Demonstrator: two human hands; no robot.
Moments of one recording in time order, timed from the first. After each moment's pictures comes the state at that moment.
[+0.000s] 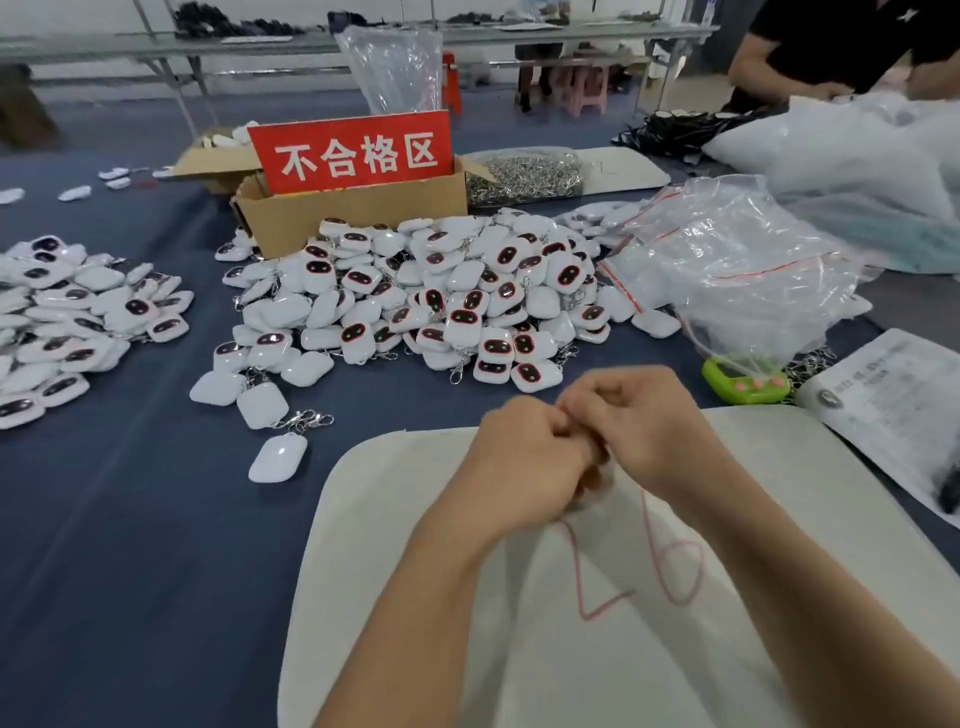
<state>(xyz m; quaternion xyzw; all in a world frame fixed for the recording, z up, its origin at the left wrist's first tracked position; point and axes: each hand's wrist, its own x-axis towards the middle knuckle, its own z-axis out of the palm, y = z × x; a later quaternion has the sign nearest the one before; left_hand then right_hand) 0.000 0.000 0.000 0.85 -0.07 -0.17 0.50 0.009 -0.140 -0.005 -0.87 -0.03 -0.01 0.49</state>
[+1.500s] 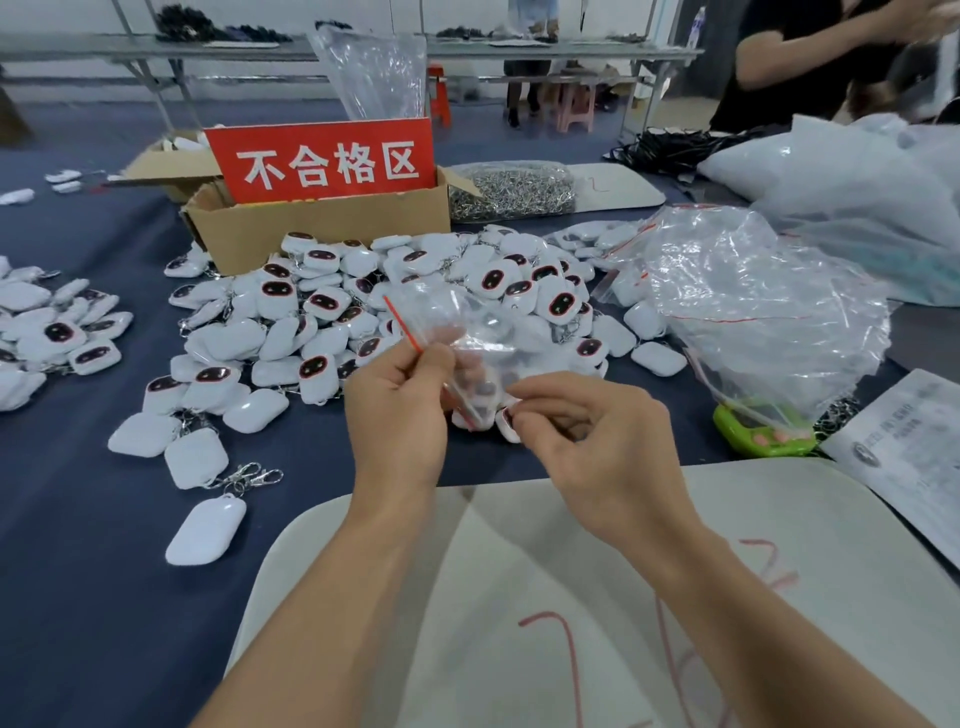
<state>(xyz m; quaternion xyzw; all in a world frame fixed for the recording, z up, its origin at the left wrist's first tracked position) 0.085 0.033 -0.023 0.64 0.05 0.16 0.75 0.047 -0.120 -0.026 -0.82 -0.08 -0.18 0.53</state>
